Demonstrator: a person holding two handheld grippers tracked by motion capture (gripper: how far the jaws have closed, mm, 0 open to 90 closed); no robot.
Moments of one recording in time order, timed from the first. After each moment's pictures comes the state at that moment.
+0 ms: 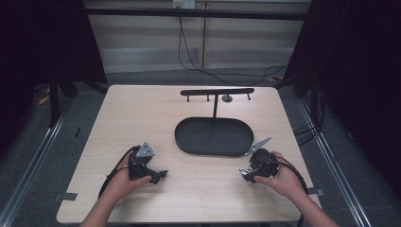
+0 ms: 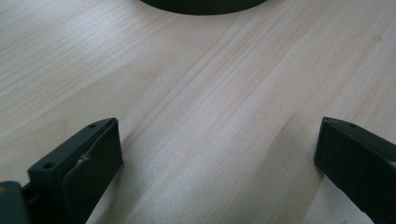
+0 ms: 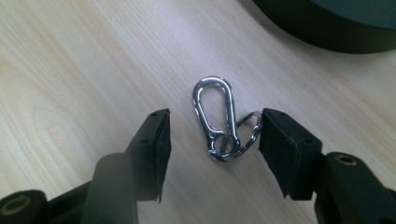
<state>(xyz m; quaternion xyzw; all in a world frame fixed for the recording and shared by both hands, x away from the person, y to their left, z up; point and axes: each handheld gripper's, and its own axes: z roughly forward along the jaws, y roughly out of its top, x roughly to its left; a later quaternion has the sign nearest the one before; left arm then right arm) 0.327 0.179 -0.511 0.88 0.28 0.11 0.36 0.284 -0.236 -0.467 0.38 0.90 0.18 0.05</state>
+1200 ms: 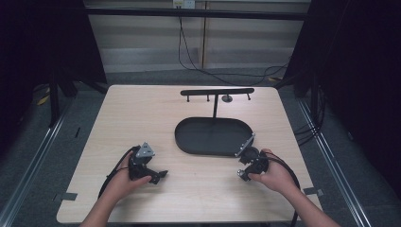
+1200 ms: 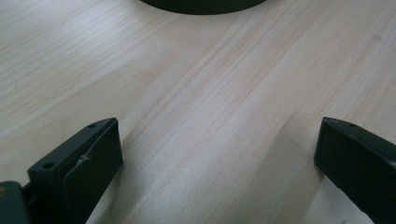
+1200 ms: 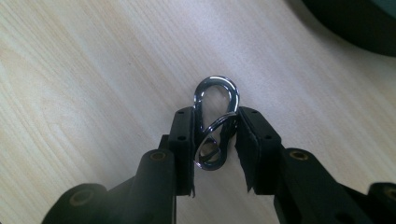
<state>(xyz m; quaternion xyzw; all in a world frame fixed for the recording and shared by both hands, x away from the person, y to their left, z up) 0.327 0.179 -0.511 0.88 0.28 0.11 0.36 0.298 -0.211 -0.465 0.36 0.93 0.10 0.01</state>
